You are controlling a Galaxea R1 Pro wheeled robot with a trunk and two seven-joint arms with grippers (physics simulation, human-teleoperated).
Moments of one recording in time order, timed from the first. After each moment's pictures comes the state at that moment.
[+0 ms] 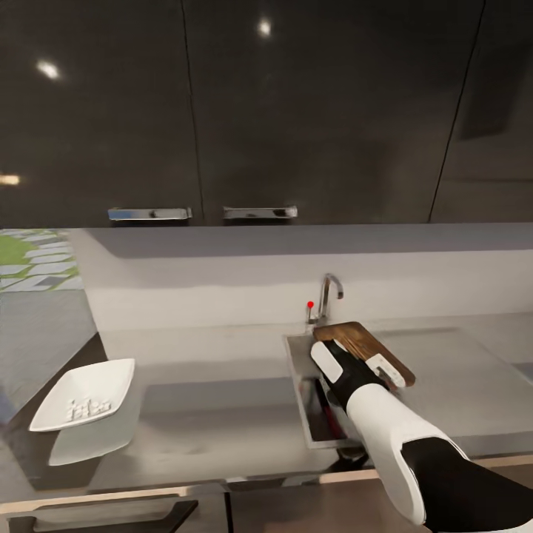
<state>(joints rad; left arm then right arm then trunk) 0.30 -0.03 0.05 -0.77 0.12 -0.07 -0.02 -0.97 0.17 0.09 -0.42 -0.66 -0.11 -1.45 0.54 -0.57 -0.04</state>
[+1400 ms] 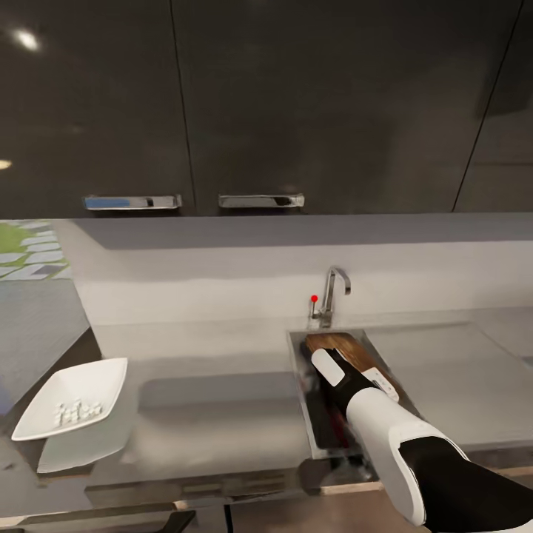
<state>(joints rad) 0.30 -0.04 0.05 -0.77 0.12 -0.07 -0.02 -0.97 0.17 0.09 -0.34 -0.81 -0.15 -1.34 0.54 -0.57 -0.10</state>
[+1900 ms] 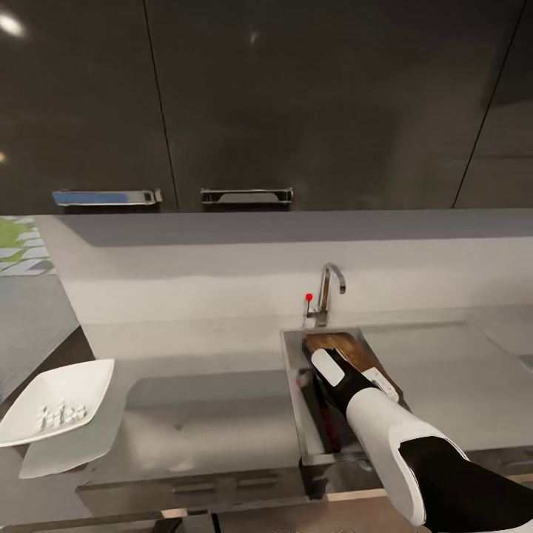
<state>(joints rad) 0.30 -0.03 0.05 -0.77 0.12 -0.07 -0.02 -0.97 0.17 0.09 -0.34 -0.81 -0.15 -1.34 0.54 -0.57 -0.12</state>
